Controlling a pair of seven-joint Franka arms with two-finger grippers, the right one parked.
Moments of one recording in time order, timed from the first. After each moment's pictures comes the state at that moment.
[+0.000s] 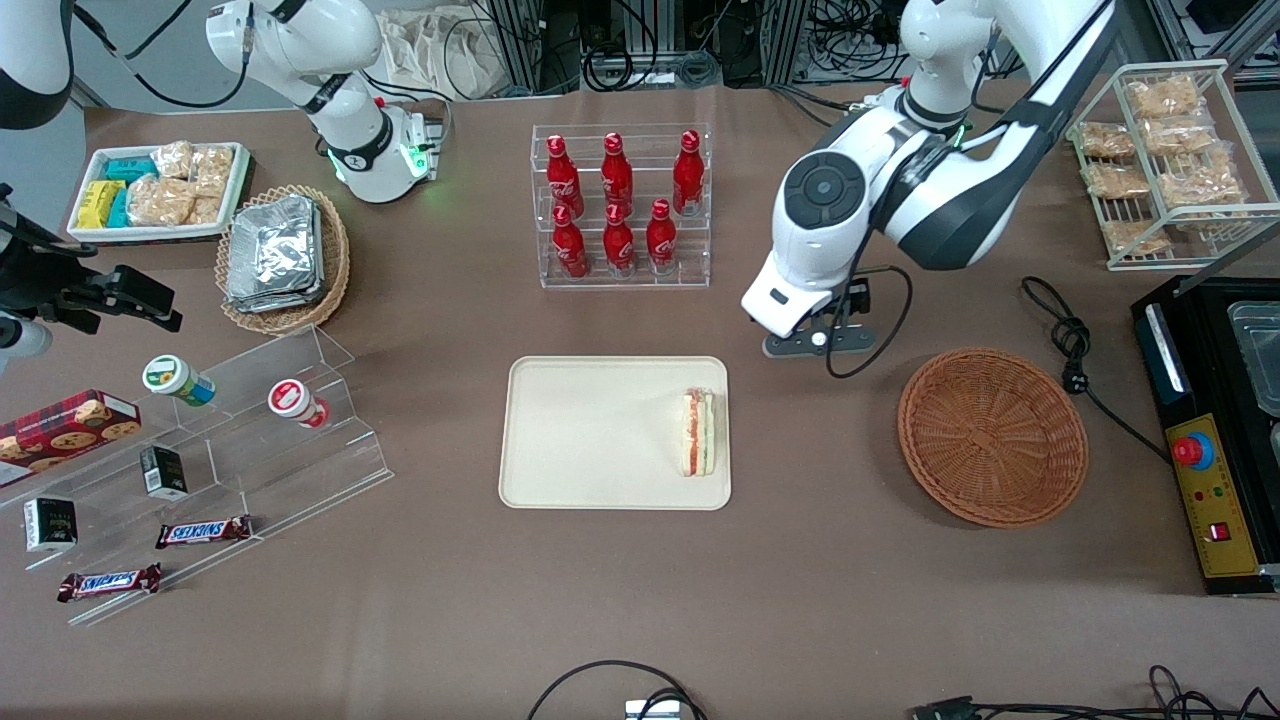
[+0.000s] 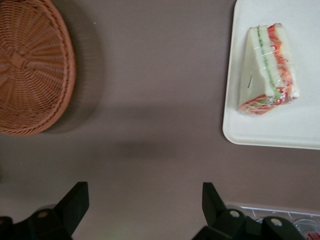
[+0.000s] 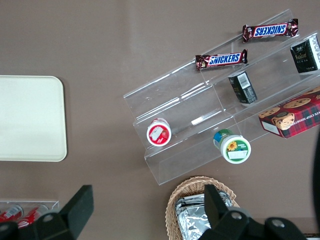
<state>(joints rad) 0.39 0.32 -1.09 -1.85 0.35 1.79 -0.83</state>
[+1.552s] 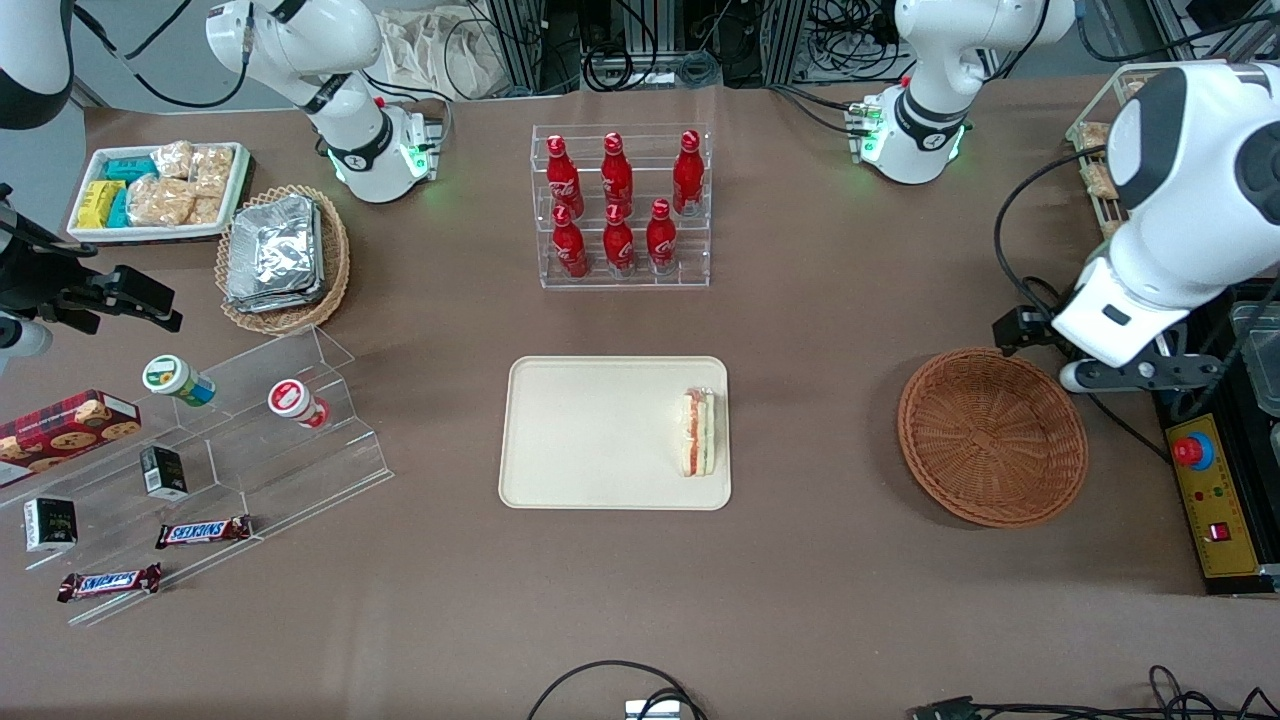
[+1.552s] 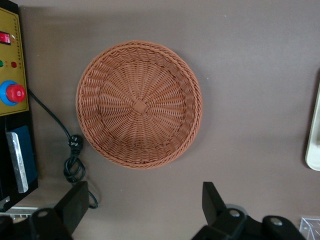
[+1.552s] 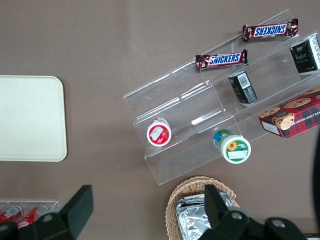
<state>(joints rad) -0.12 0.07 -0.01 -1.75 0.09 1.75 -0.14</state>
